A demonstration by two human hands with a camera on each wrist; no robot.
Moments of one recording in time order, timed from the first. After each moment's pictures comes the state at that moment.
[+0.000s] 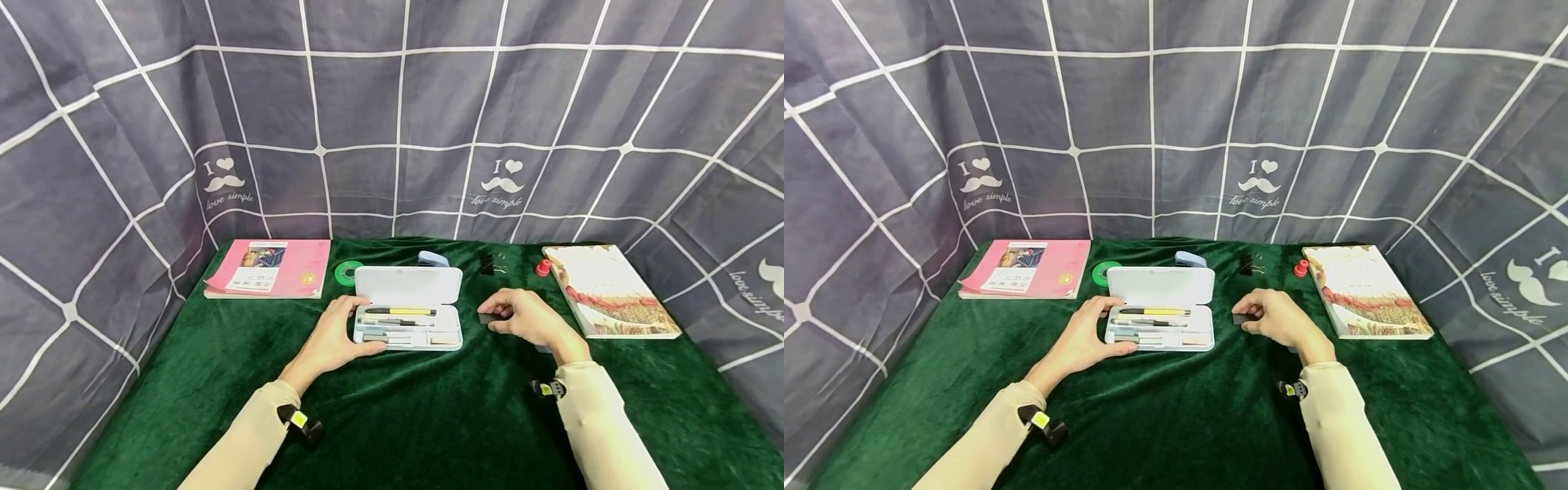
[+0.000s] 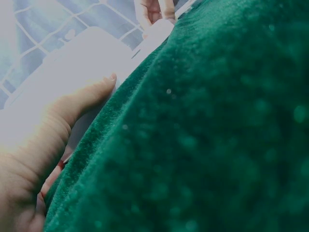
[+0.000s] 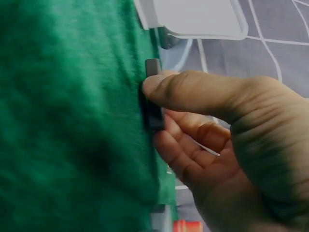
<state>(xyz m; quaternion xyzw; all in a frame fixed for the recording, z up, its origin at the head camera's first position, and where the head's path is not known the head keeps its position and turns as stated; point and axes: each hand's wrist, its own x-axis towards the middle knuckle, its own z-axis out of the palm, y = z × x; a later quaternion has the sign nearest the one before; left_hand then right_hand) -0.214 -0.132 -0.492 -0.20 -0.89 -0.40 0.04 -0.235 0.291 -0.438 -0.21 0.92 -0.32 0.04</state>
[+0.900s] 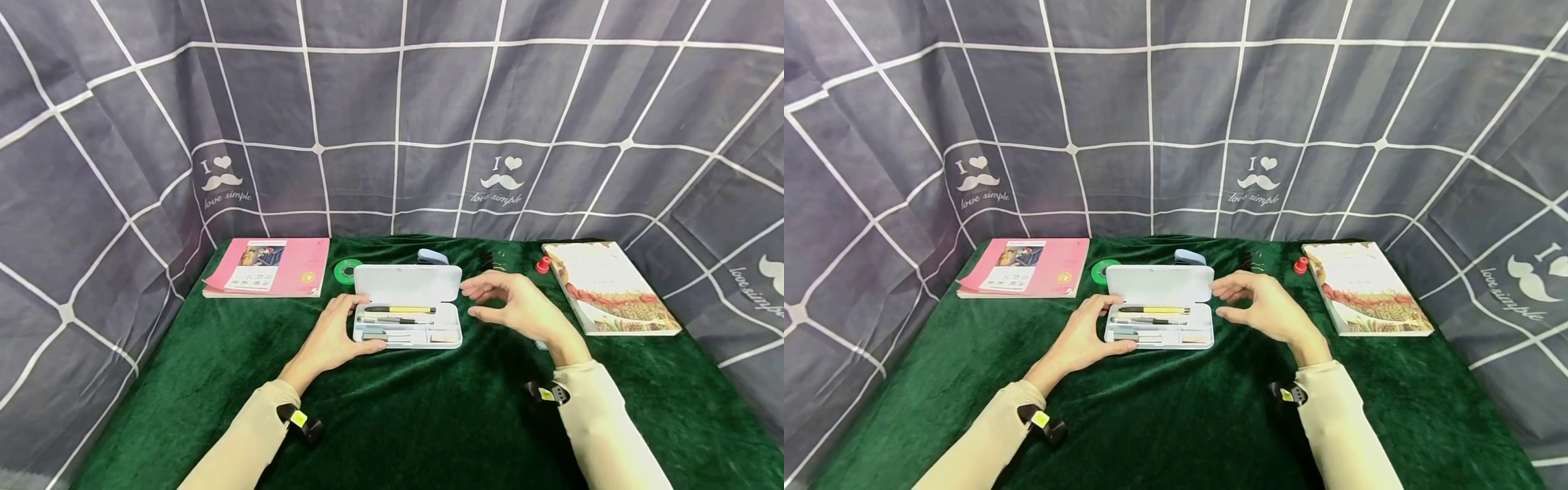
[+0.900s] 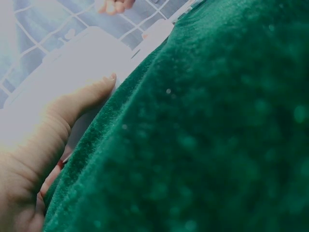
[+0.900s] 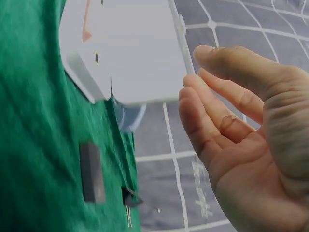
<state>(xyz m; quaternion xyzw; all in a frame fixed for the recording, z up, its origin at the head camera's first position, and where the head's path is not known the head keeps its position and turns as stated) -0.214 -0.133 -0.494 -0.20 -0.90 -0.40 0.04 -0.220 0.257 -0.401 -0.29 0.85 -0.45 0.01</state>
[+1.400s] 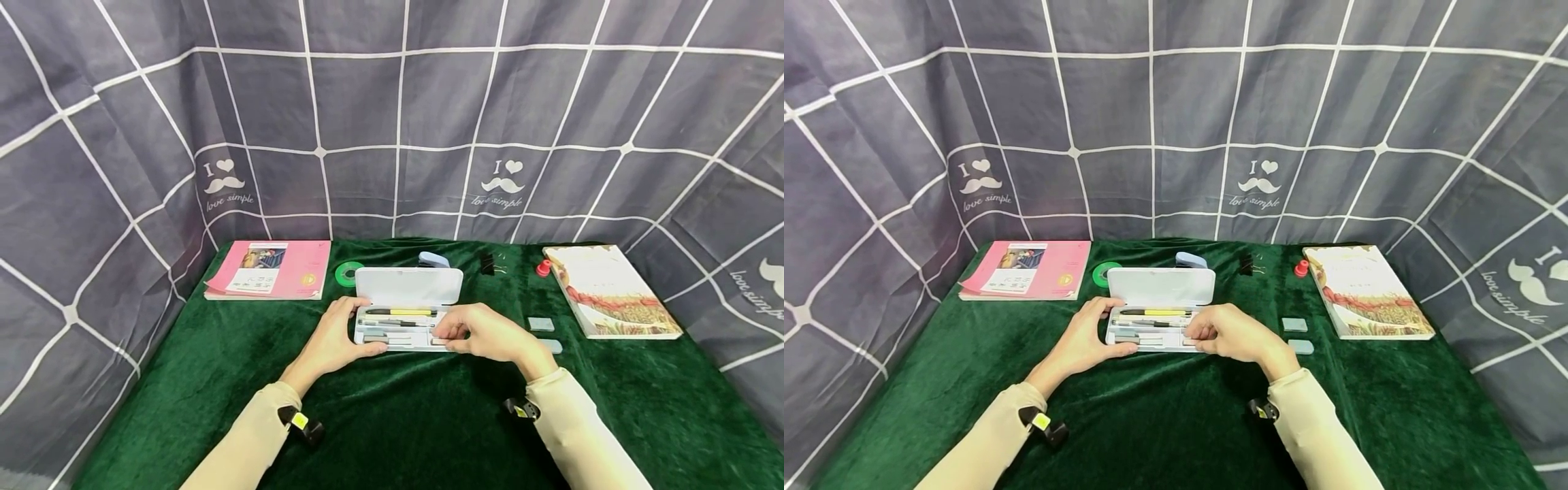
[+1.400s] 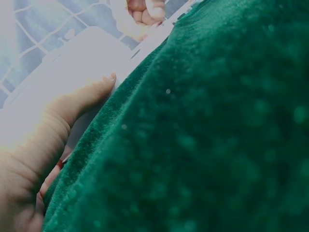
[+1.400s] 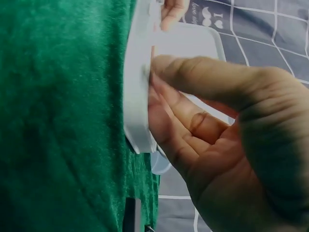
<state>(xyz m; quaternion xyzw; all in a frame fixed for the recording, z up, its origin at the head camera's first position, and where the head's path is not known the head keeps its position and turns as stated) -0.215 -0.132 -0.492 -0.20 -0.89 -0.40 0.03 -0.214 0.214 -0.421 -0.37 0.86 -0.33 0.11</state>
